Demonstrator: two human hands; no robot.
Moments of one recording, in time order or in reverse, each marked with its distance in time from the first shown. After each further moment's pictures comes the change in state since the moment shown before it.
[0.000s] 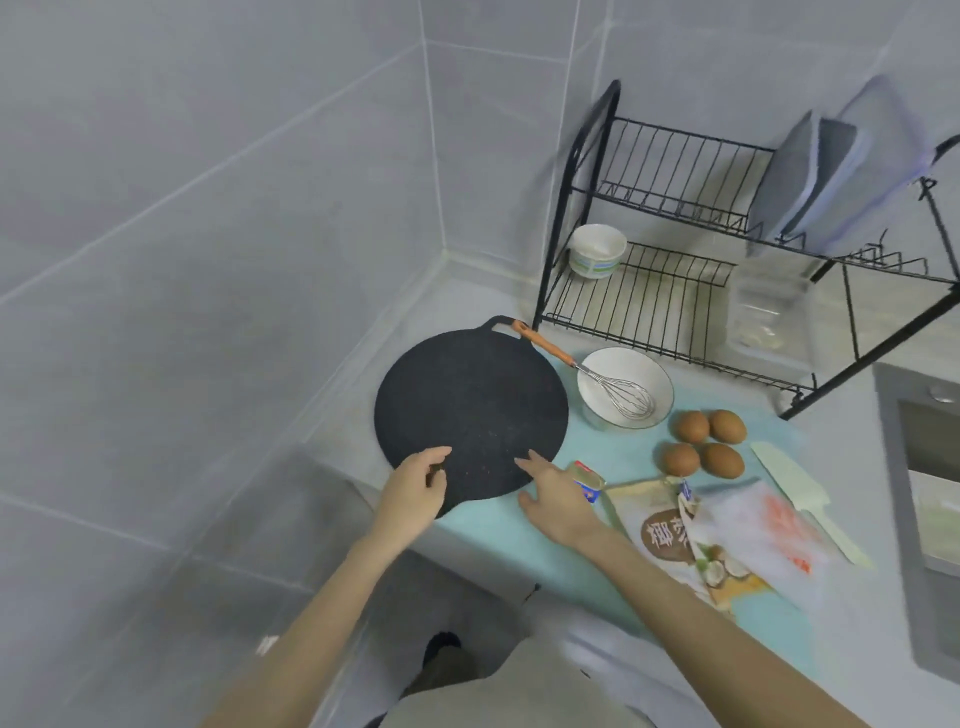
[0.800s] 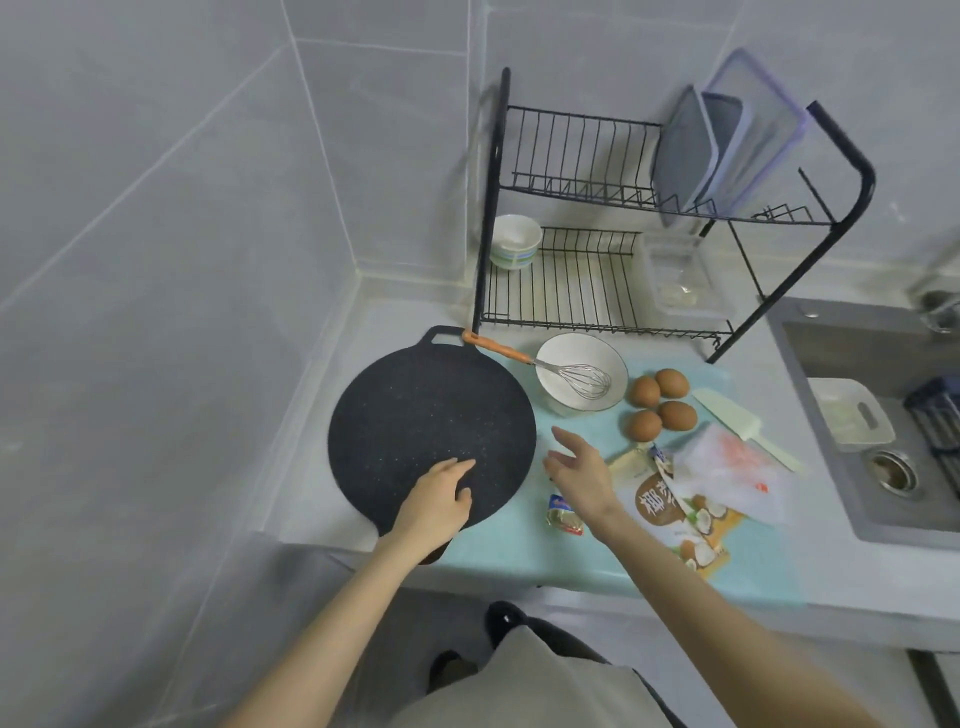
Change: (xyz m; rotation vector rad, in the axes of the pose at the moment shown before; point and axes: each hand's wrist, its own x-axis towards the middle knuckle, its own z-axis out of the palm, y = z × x) left_hand 0.067 -0.001 0.011 0.285 -0.400 0.285; right_hand 0.010 -0.001 -0.007 0.634 0.505 0.458
